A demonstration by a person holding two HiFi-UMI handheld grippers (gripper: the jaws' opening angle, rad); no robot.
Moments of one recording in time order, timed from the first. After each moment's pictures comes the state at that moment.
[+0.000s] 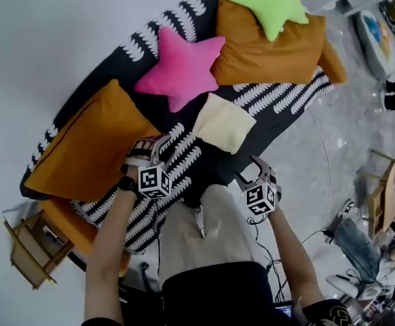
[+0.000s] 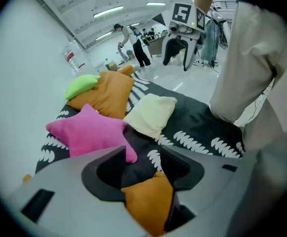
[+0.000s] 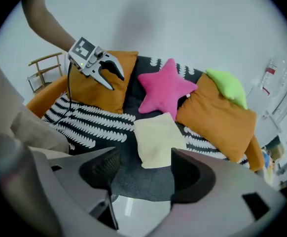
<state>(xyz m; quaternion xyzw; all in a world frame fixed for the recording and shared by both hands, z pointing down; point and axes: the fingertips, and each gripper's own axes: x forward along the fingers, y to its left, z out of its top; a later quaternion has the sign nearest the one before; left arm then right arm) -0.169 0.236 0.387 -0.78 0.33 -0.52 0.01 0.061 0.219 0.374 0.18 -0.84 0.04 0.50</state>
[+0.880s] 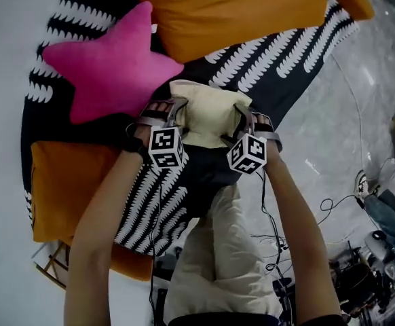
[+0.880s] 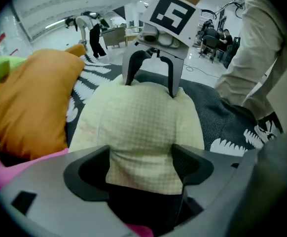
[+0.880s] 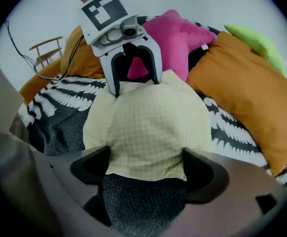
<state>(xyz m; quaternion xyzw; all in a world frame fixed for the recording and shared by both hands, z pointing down) -0.038 0.090 0.583 -0.81 0.05 -0.58 0.00 0.064 0.093 0.592 0.09 -0.84 0.04 0.54</state>
